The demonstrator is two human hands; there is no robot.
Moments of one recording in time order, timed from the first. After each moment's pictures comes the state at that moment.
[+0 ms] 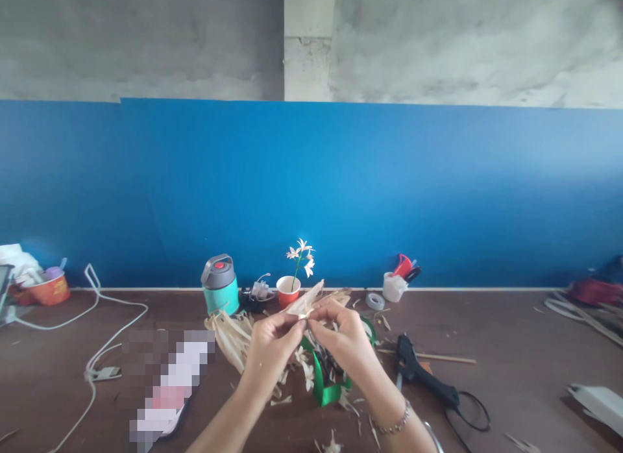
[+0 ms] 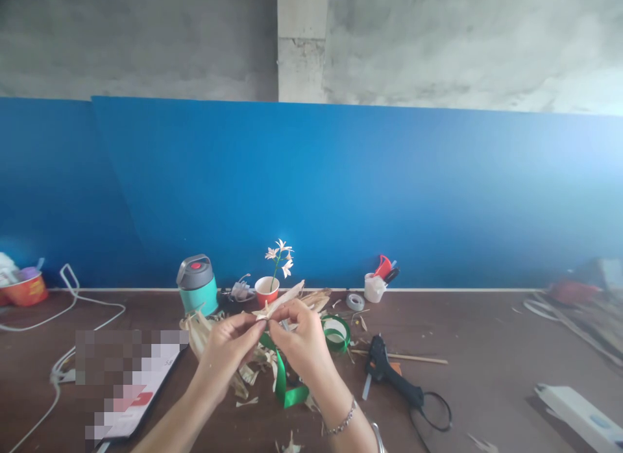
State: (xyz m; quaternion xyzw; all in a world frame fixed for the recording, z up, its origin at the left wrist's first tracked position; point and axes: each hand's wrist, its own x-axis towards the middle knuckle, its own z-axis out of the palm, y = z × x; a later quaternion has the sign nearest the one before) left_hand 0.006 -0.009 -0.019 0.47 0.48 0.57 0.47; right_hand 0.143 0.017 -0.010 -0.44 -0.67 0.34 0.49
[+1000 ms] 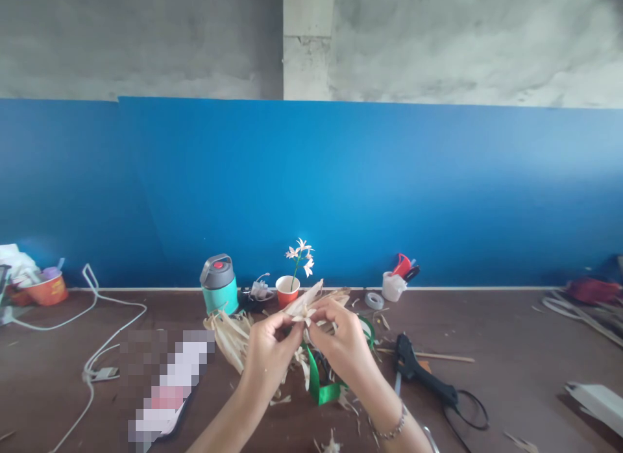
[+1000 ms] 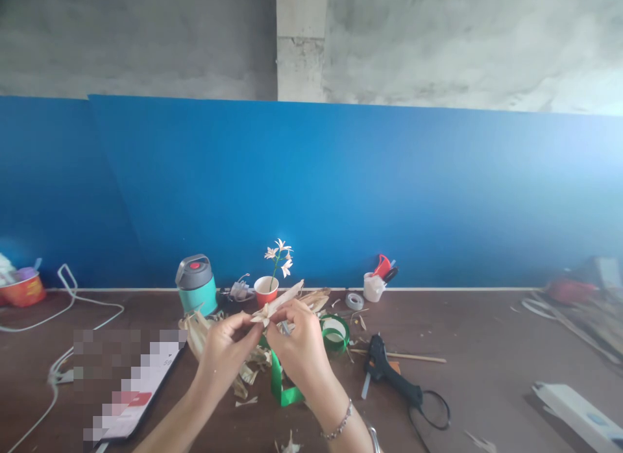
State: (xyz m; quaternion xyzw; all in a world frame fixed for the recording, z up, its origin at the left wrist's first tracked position) left_hand 0.004 -0.006 -0.022 0.57 0.53 0.55 0.31; right_hand 0.139 0.010 -0.007 -0.44 -0.70 0.30 0.48
